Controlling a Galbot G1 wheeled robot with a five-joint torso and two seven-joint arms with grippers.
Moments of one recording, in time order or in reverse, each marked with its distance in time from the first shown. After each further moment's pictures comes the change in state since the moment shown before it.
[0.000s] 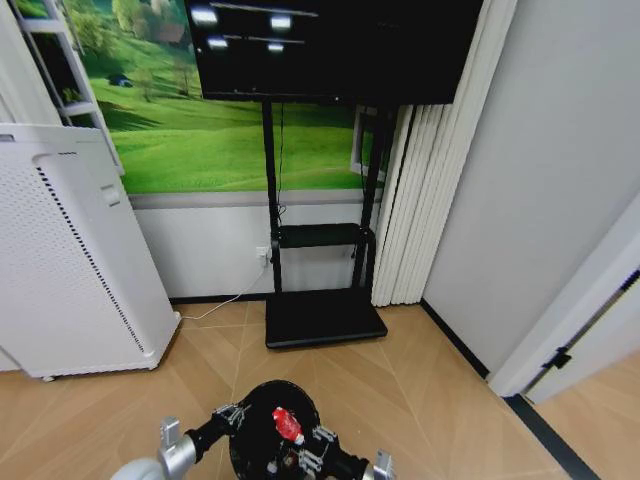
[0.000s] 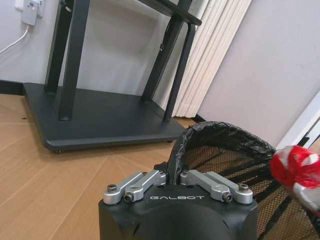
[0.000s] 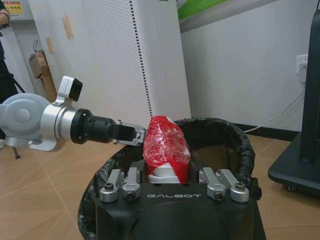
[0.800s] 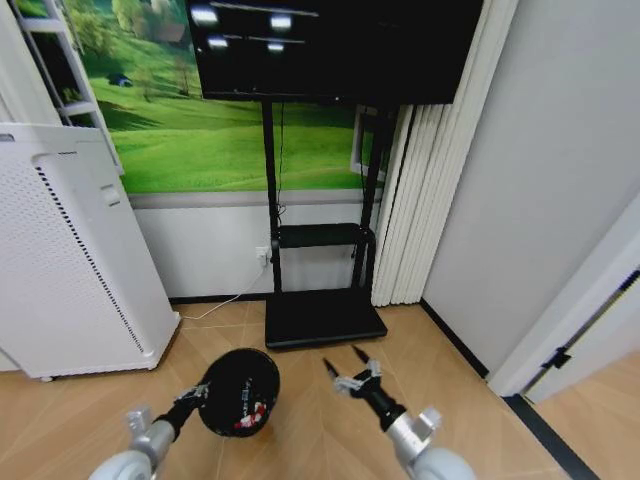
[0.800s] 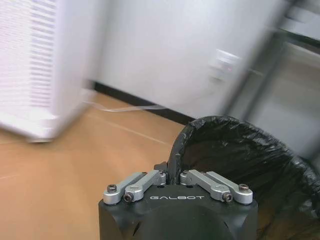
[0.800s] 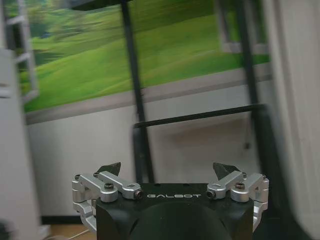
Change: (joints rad) left arm 0.088 -0.135 -0.294 -0.121 -0.166 0.106 -0.576; right arm -0.043 0.075 0.379 0.107 0.162 0.093 0.327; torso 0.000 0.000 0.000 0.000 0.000
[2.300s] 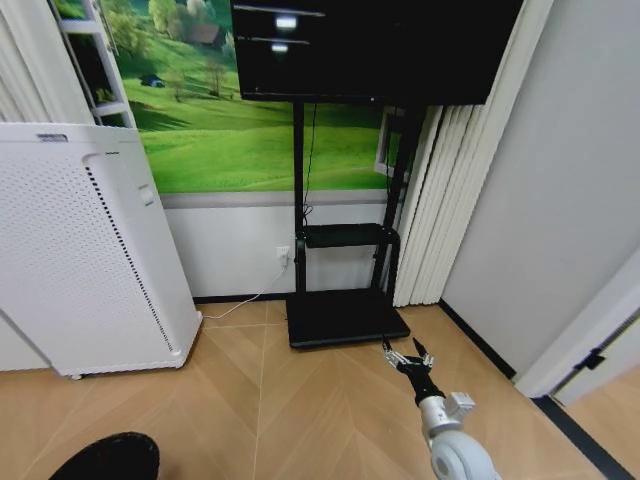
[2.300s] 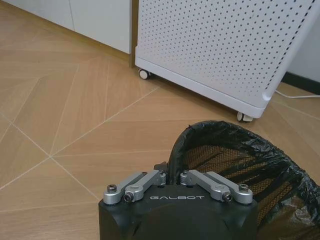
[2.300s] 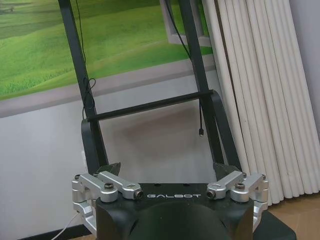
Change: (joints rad) left arm 0.328 -0.243 -0.439 0.183 0.100 -0.030 0.084; right arm 0.029 0.099 0.108 -0.130 0.031 0.008 0.162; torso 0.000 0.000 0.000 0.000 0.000
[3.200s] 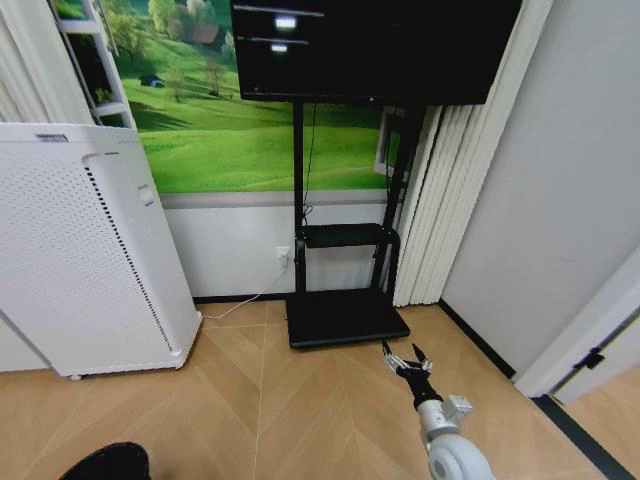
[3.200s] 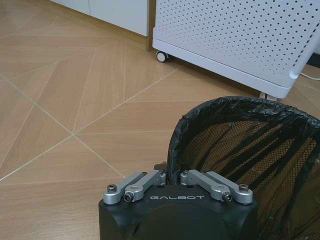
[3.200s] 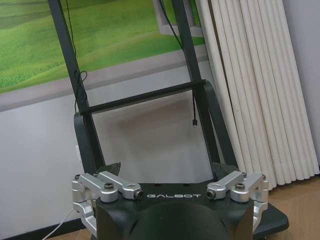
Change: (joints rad) left arm 0.003 -0.028 0.014 0.091 0.039 -0.035 0.018; right arm 0.002 0.010 -0.010 -0.024 0.015 -0.002 0.013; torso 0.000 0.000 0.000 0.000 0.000
